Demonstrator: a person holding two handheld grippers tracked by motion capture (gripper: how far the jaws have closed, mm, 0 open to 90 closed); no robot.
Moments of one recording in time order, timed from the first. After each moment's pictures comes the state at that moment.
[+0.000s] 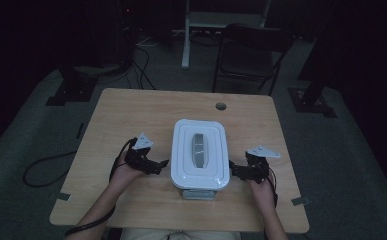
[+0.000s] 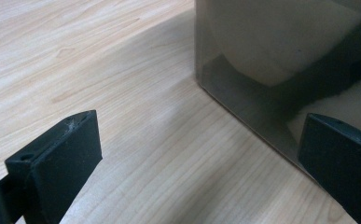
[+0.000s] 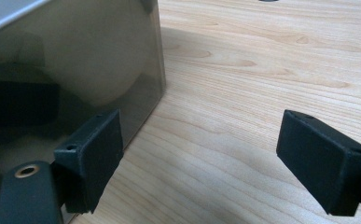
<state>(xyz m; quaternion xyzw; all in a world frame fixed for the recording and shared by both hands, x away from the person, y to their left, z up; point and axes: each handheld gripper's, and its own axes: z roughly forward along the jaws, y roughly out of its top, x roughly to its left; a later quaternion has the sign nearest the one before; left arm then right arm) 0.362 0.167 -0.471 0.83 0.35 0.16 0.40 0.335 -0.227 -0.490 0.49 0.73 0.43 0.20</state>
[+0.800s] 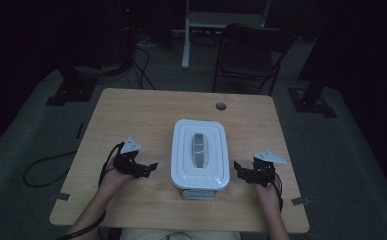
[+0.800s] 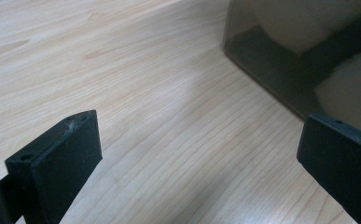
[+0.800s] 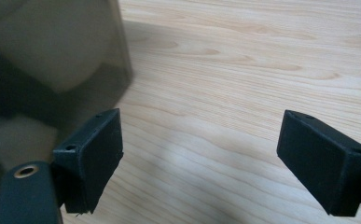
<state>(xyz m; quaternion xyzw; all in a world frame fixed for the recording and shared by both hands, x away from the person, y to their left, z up) 0.353 0.204 -0.484 0.82 0.39 0.15 0.40 0.324 -0.243 -0.497 0.51 0.72 0.41 0.24</state>
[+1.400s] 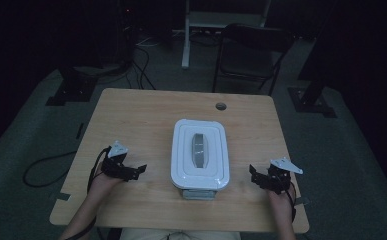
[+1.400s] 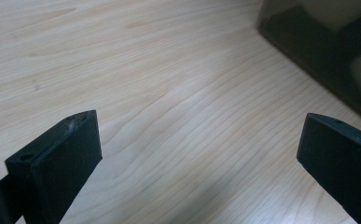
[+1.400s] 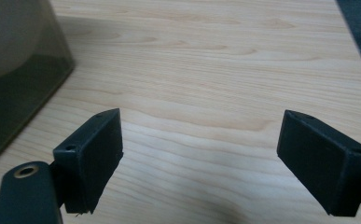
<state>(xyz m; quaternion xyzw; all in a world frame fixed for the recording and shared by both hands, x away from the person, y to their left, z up) 0.343 0.239 -0.494 0.80 0.42 0.17 0.39 0.300 -0.281 -0.501 0.56 0.68 0.39 0.28</state>
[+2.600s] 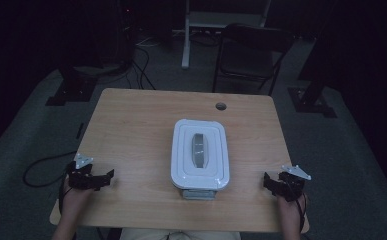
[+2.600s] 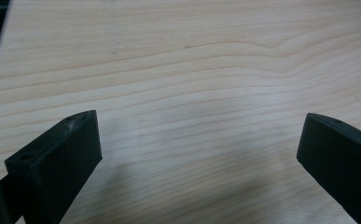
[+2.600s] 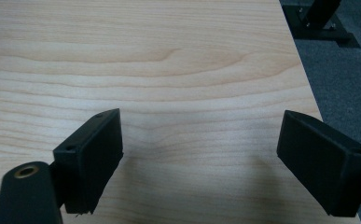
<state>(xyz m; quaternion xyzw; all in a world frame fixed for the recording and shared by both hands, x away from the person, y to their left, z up) 0.308 0.321 -0.515 0.72 0.56 0.24 0.33 0.291 -0.315 -0.526 0.64 0.65 0.29 0.30</state>
